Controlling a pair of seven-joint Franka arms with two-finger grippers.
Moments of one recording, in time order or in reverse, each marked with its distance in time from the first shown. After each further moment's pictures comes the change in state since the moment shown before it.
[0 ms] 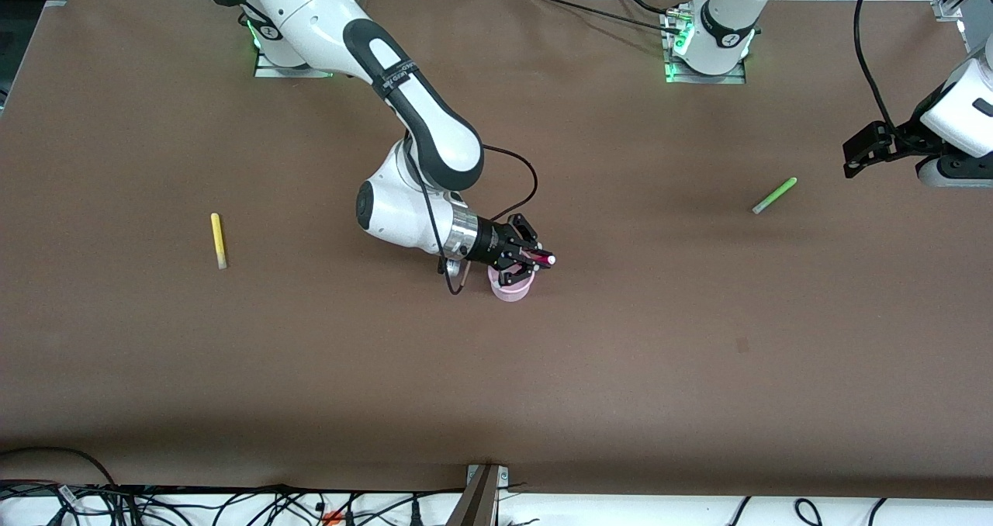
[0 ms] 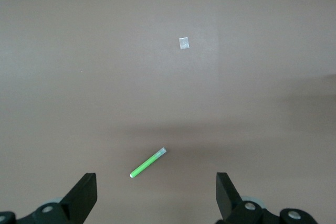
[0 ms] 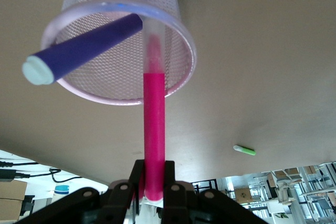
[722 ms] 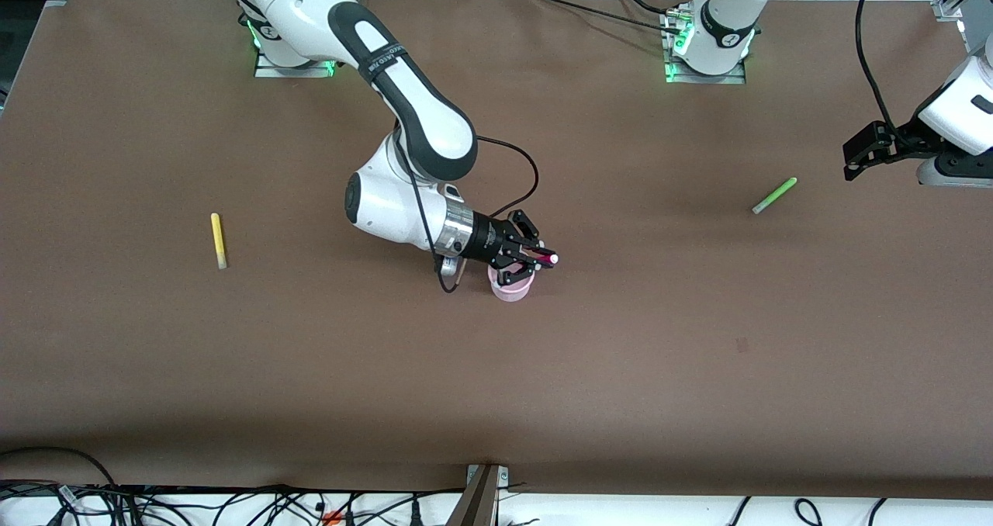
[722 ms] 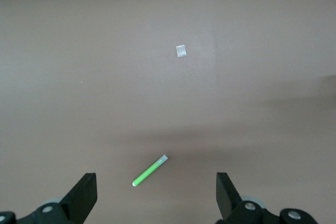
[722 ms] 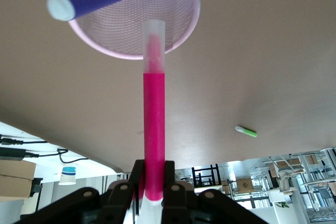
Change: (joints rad) left arm 0.004 -0.003 -0.004 0.000 0.001 0.028 0.018; right arm -0.007 -0.038 0.013 0.005 -0.001 -0.003 0.025
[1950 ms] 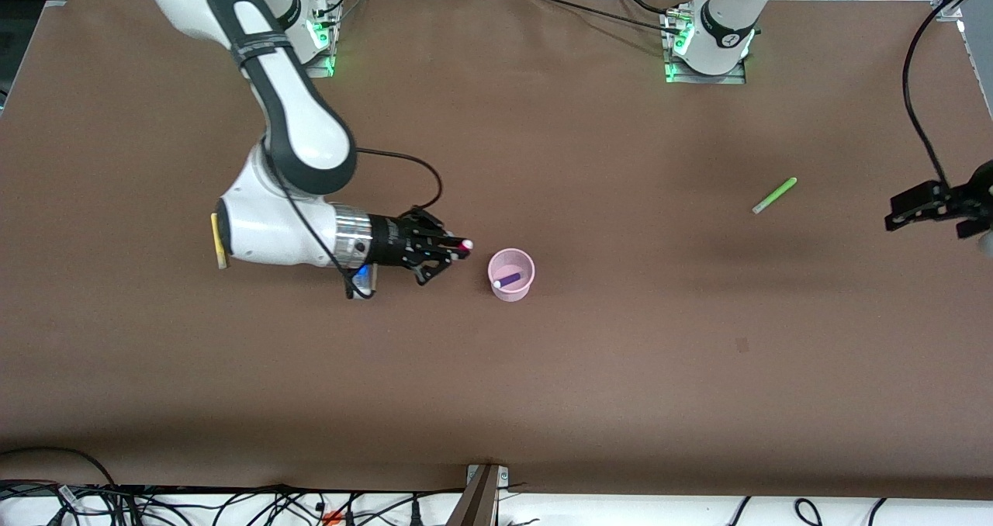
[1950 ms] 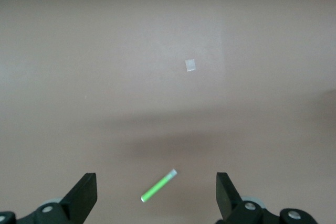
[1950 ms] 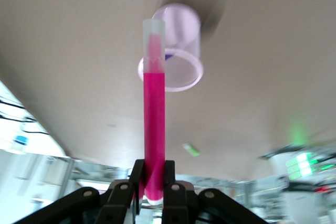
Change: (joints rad) left arm 0.144 0.203 -0.025 0.264 -0.071 -0.091 0.118; right arm -0.215 -0.185 -0.001 -0.110 -0.175 -0.332 -0.259
